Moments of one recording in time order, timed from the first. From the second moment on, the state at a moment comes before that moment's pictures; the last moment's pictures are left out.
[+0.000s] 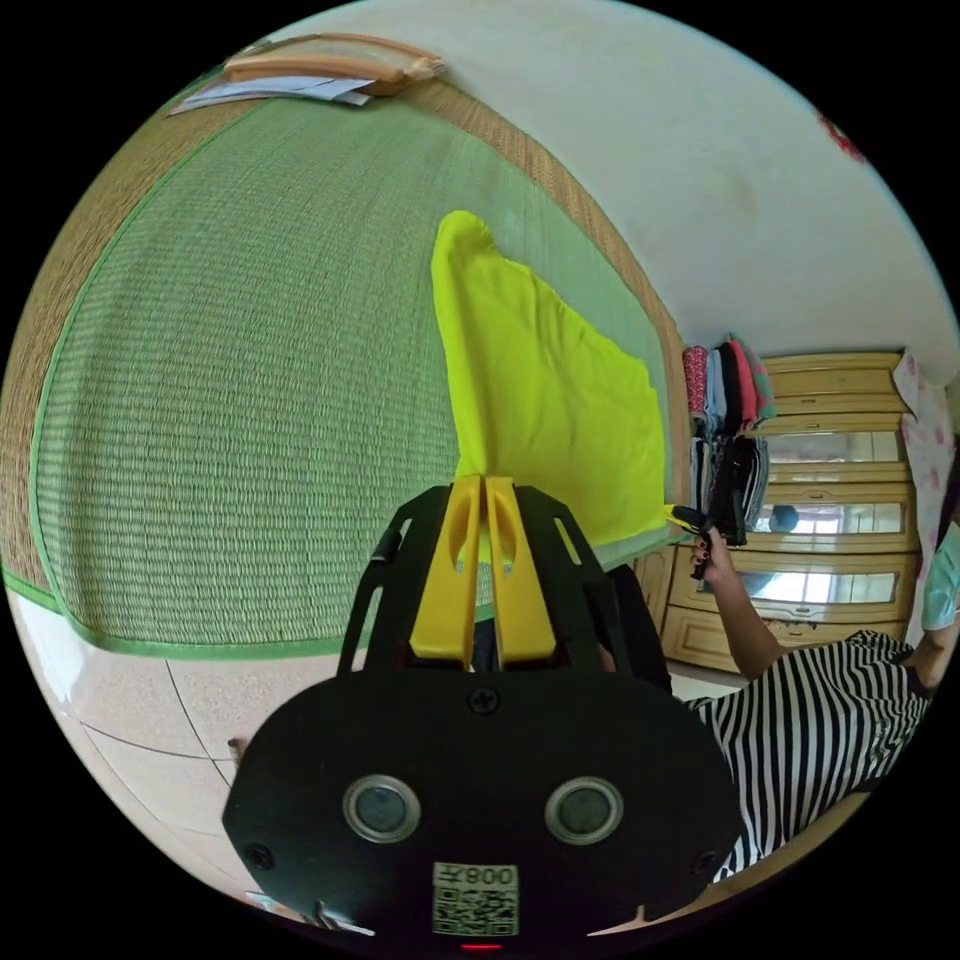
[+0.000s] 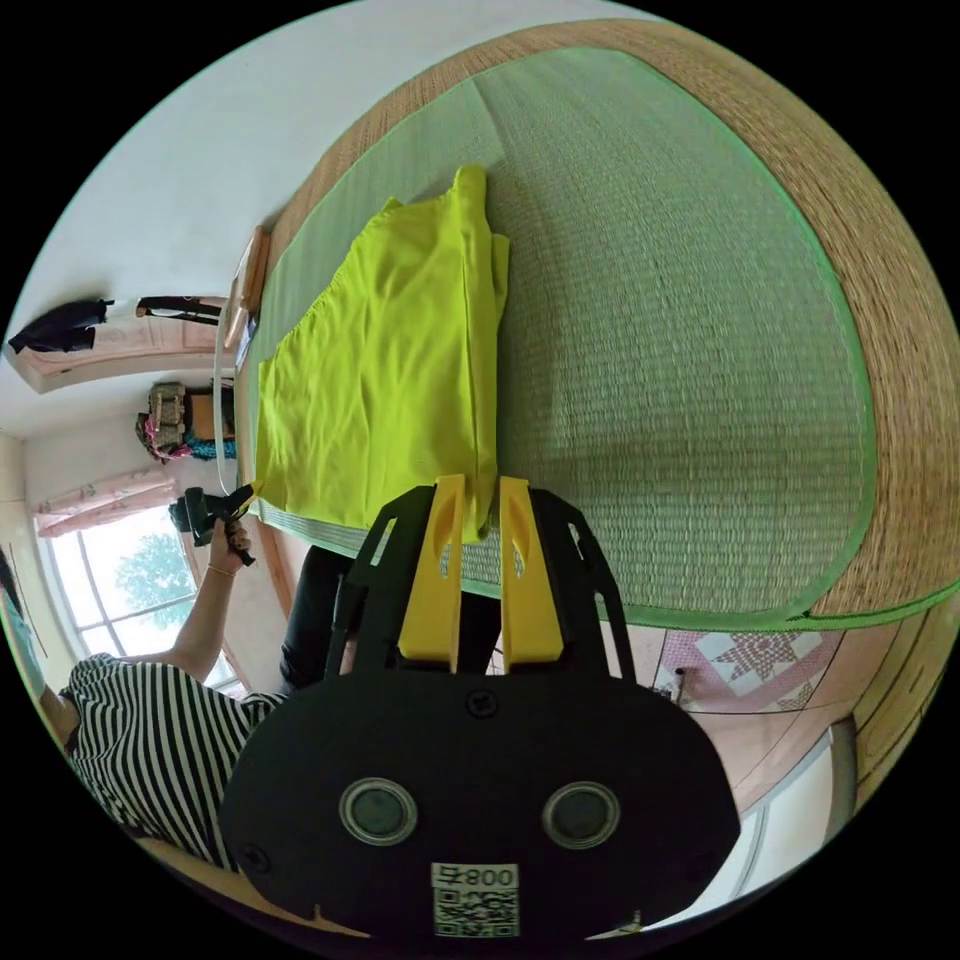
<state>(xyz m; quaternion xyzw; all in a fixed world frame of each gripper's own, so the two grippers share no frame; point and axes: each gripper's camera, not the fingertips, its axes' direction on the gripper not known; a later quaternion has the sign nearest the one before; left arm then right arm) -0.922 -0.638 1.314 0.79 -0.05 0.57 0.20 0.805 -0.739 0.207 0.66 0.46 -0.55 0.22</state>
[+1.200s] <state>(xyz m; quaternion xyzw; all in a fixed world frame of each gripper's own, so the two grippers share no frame) -0.913 -0.627 1.320 0.80 -0.02 0.56 0.22 0.814 -0.752 0.174 0.62 0.46 -0.58 0.25</state>
